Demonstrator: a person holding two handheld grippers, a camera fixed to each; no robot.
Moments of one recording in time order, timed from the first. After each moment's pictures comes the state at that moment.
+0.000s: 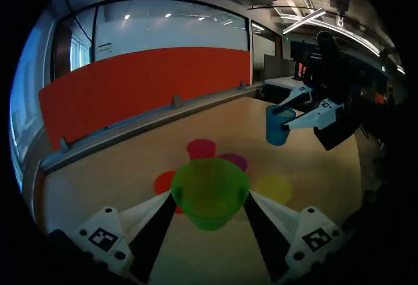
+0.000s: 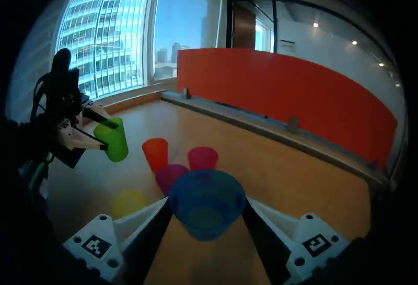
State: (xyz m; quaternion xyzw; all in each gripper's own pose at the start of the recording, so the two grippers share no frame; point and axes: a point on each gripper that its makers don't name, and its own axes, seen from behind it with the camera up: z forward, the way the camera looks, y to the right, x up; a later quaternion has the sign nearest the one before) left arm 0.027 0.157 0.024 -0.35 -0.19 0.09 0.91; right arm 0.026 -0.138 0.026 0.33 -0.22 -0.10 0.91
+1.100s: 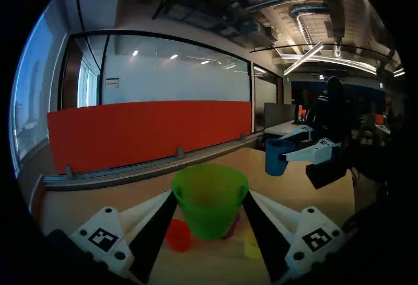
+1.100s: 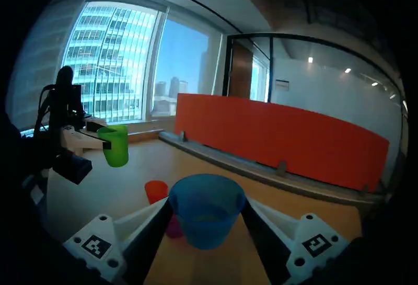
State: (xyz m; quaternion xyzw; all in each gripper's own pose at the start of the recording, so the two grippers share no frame) left arm 0.125 0.163 0.021 -0.35 -0.05 0.02 0.94; right arm 0.107 -0.144 0.025 0.33 -0.08 -0.09 0.94
